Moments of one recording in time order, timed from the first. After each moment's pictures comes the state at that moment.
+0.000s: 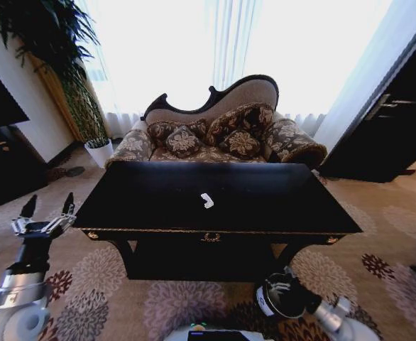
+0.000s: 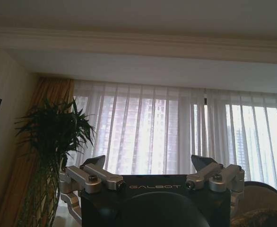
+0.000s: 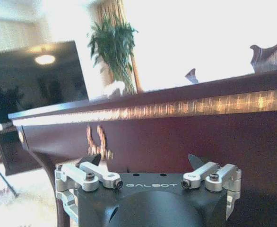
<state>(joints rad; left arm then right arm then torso) 1.66 -1.39 -1.19 -2.27 -0.74 -0.18 0.34 -1.60 1.30 1.04 1.68 0.56 0.10 -1.19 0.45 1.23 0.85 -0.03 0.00</state>
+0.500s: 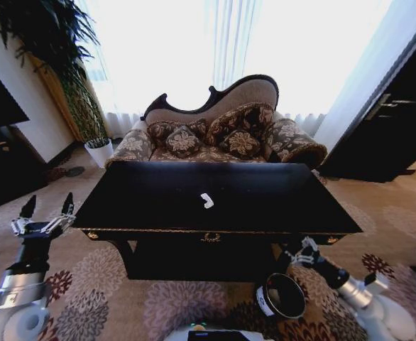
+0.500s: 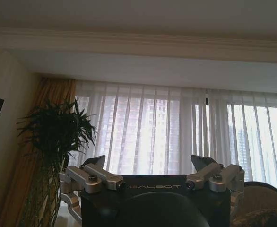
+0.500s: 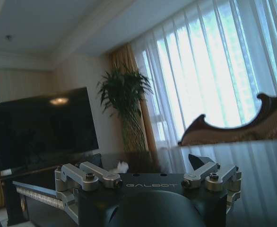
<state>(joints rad) 1.66 -1.39 -1.19 -2.26 -0.74 -0.18 0.34 -1.54 1.19 1.11 1.89 0.81 -0.13 -1.10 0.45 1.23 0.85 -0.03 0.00</state>
